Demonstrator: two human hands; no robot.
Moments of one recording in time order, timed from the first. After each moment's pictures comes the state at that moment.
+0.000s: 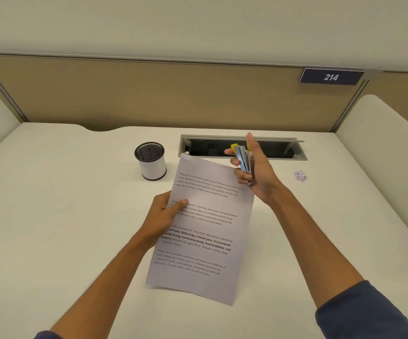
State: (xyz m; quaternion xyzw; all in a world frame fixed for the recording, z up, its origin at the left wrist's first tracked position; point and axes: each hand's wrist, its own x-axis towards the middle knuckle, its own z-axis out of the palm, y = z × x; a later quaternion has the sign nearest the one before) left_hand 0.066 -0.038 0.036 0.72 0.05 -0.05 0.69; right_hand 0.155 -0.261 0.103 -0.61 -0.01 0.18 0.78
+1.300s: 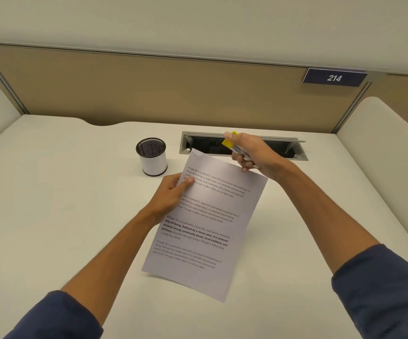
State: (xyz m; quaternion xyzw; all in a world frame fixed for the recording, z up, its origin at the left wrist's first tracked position) left_hand 0.095 -0.042 0.052 0.73 0.01 -0.09 0.68; right_hand 0.175 -0.259 0.139 -0.78 -0.08 0.21 0.58
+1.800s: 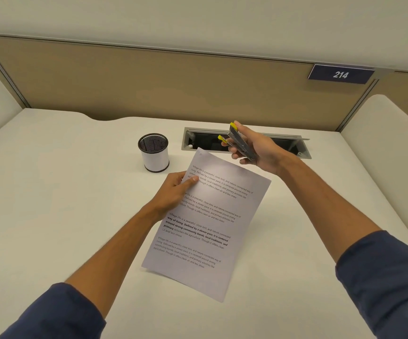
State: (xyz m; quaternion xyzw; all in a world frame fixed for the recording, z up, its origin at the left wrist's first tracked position) left_hand 0.099 -0.043 0.048 0.73 0.03 -0.12 0.67; right_hand 0.195 -0.260 0.129 -0.75 -0.05 0.26 0.60
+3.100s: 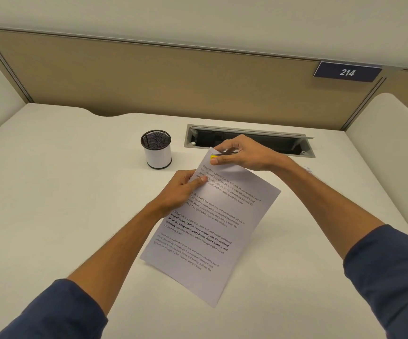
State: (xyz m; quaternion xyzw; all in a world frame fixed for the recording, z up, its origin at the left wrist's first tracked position) left_hand 0.099 -0.047 0.049 0.74 -0.01 -0.14 0.66; right_hand 0.195 -0.243 0.120 -0.86 -0.30 0.19 0.37
